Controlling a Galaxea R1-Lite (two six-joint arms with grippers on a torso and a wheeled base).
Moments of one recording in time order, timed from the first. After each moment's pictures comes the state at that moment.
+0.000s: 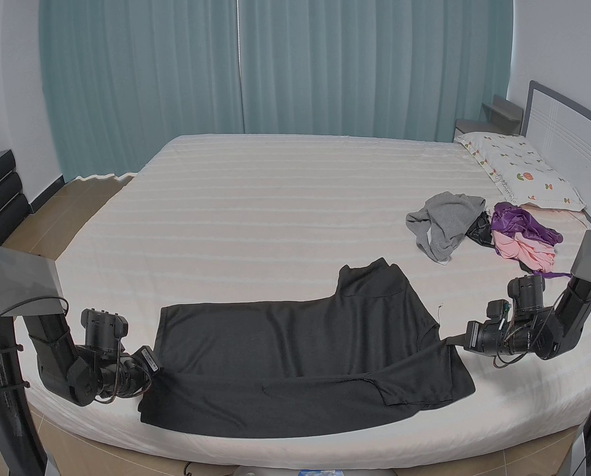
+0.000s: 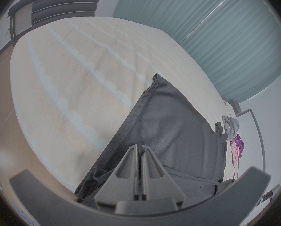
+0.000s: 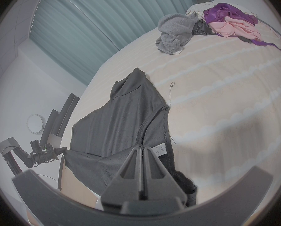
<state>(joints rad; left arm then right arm) -0.06 2.21 -0.37 -0.98 -0.07 -0.76 0.01 2.19 -0.57 -0.80 0.44 0.32</state>
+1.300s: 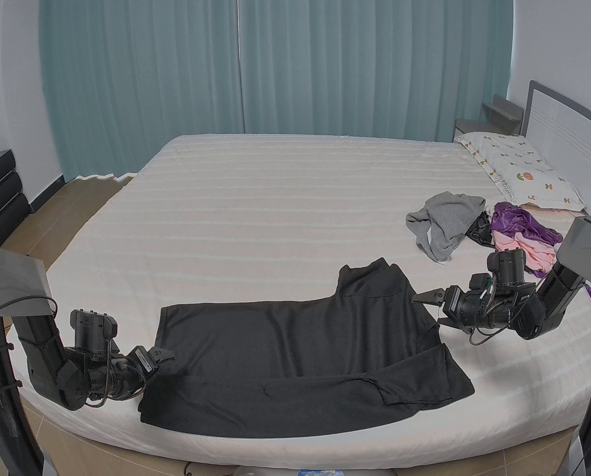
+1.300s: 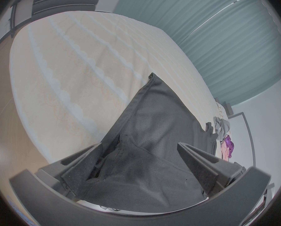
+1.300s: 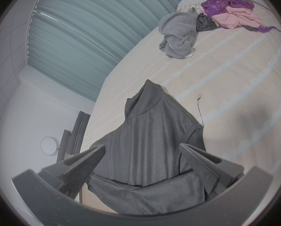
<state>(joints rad) -0.04 2.16 -0.31 -1.02 -0.16 -0.79 0.10 2.22 -0.80 -0.76 0.44 0.63</state>
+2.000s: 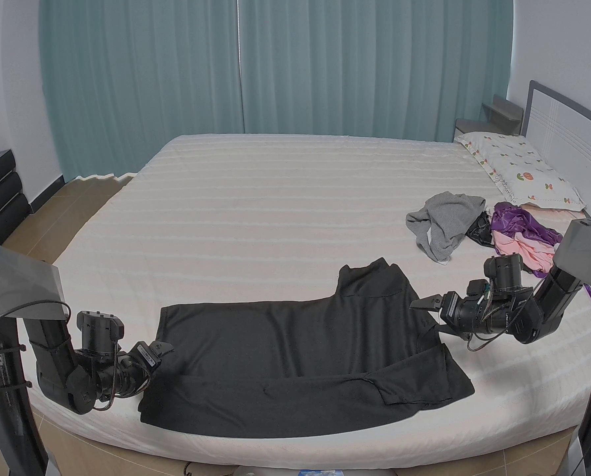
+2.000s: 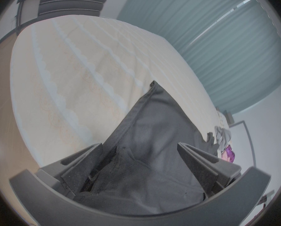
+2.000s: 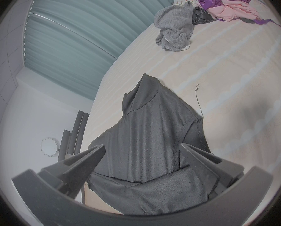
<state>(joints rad) -0.07 2.22 -0.31 -1.14 -0.07 -0.86 0.11 2.24 -0.78 -0.76 0.44 0.65</state>
